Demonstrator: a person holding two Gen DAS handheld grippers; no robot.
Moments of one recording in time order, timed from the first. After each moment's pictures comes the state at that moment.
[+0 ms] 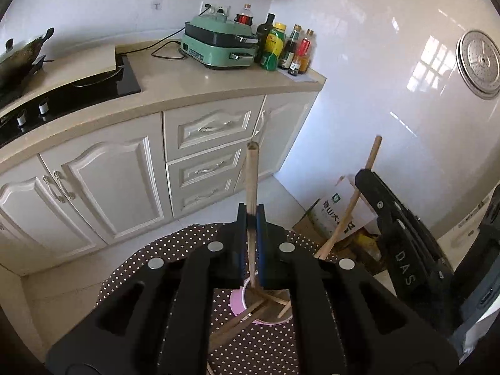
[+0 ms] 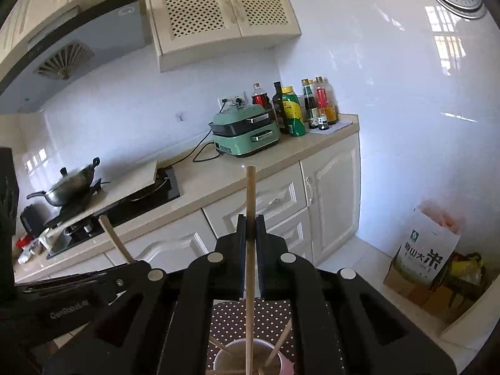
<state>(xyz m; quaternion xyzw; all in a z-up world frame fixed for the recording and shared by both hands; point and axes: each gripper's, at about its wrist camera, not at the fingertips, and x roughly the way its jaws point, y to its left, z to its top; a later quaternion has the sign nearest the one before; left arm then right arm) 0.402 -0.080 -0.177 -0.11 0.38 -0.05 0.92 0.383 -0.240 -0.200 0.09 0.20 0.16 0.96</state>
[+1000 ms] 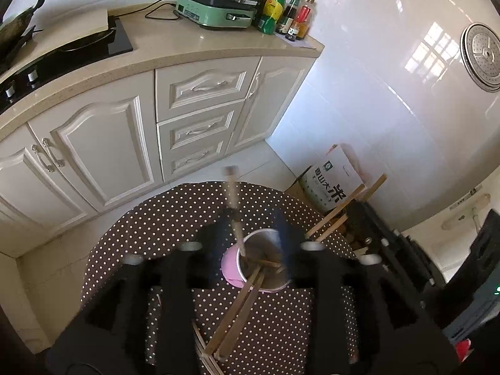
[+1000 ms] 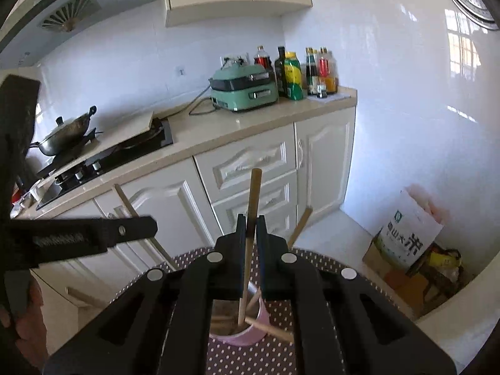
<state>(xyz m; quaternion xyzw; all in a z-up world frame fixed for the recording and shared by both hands) 0.396 -0.078 -0.198 -0.13 0.45 -0.07 0.88 0.352 -0.241 -0.230 0.04 0.30 0.15 0.94</state>
